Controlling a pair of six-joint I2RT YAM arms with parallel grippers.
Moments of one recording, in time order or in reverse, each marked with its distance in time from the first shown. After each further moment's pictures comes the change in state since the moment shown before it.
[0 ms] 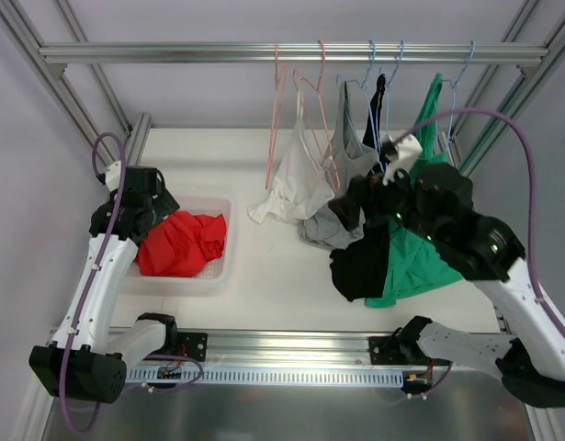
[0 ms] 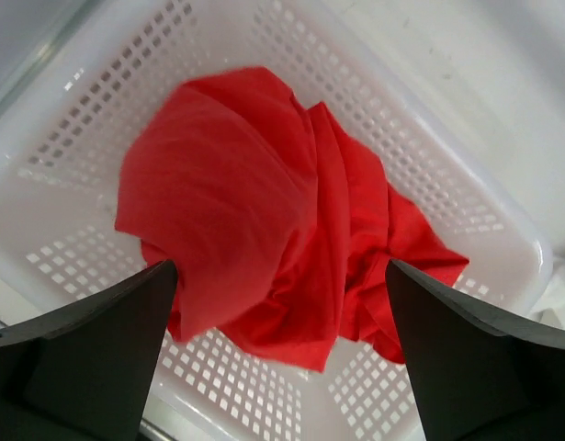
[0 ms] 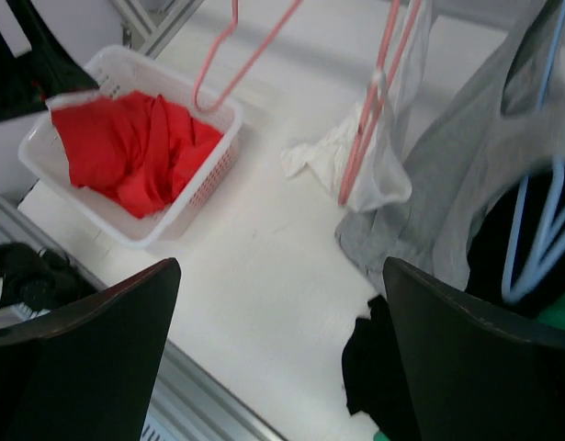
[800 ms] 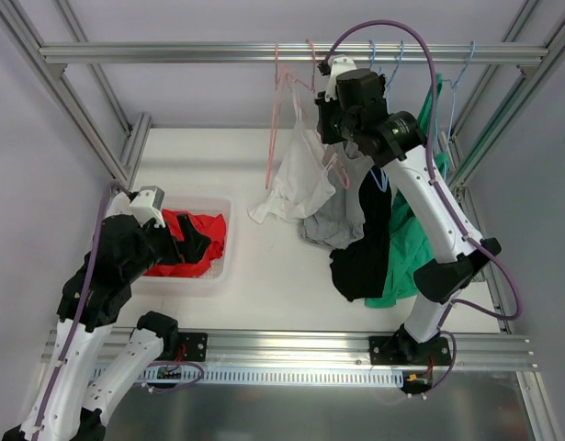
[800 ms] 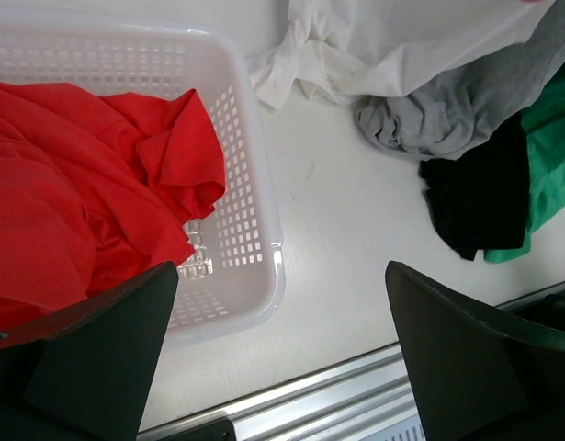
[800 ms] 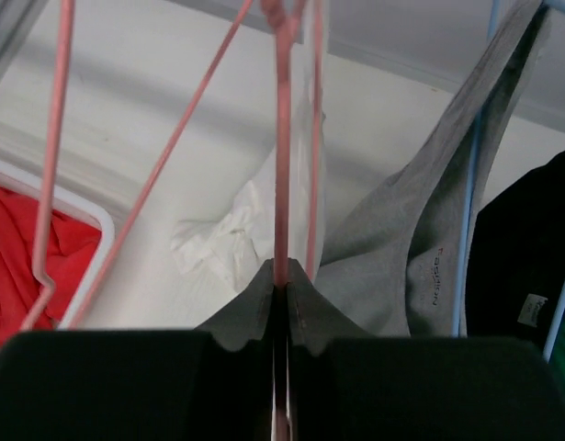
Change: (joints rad) left arm -0.212 -0.460 -0.095 0.014 0.588 0.293; right arm -0.186 0.882 0.806 -0.106 0.087 -0.171
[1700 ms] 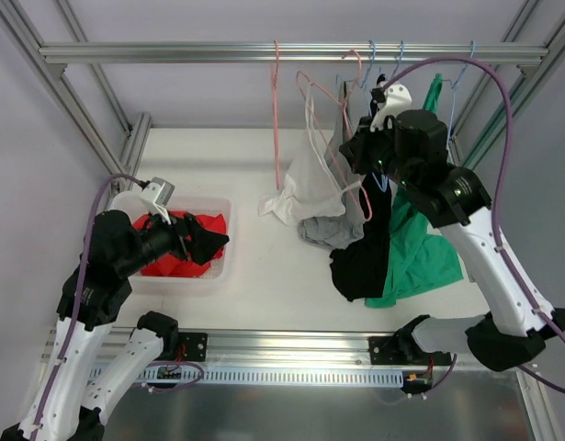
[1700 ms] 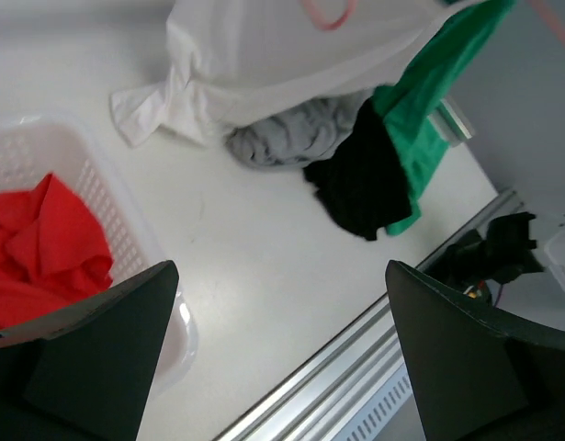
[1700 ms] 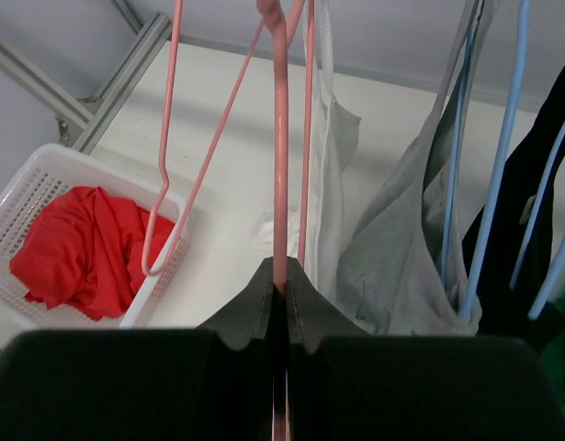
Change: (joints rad) left arm -0.005 -0.007 -0.057 0.184 0.289 0.028; right arm 0.011 -0.438 -0.421 0.198 -0.056 0.125
